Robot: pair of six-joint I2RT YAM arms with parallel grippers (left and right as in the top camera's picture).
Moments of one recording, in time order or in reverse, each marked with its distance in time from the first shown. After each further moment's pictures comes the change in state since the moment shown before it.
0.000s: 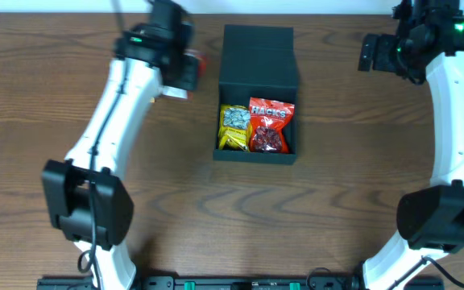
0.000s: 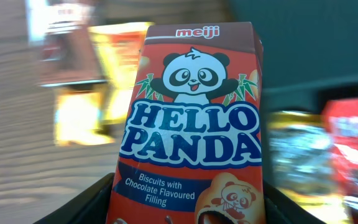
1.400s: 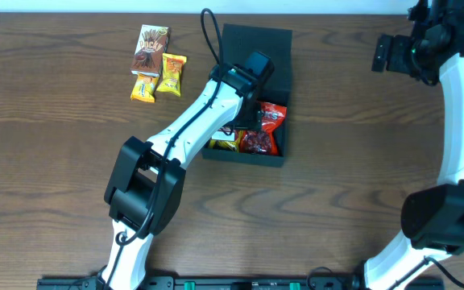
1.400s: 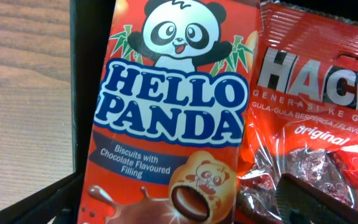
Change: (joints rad) left arm -0.303 0.200 0.000 -0.121 -0.132 -0.527; right arm -0.055 0.000 0.000 0.000 0.001 -0.032
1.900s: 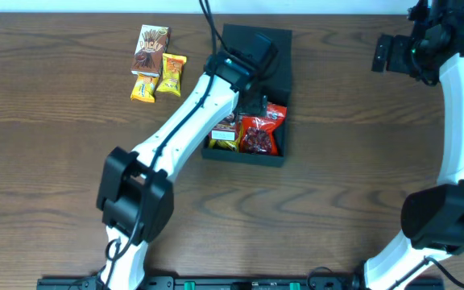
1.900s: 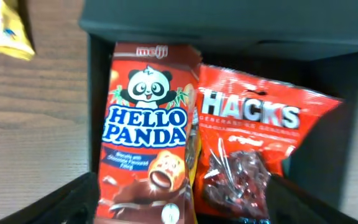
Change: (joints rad) left arm 0.001 -0.073 0.104 0.005 0.029 0.074; right arm 0.000 0.000 0.000 0.000 0.000 0.000
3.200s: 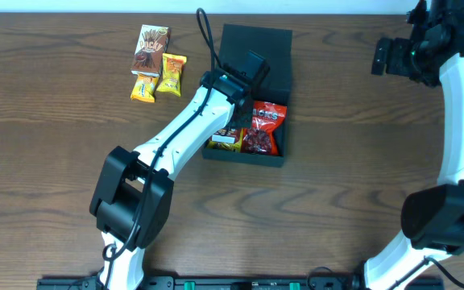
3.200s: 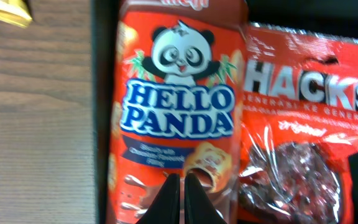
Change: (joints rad) left arm 0.006 -0.028 -0.215 0.112 -0.043 0.011; right arm 0.000 0.000 0.000 -0.032 -0.002 -0.003
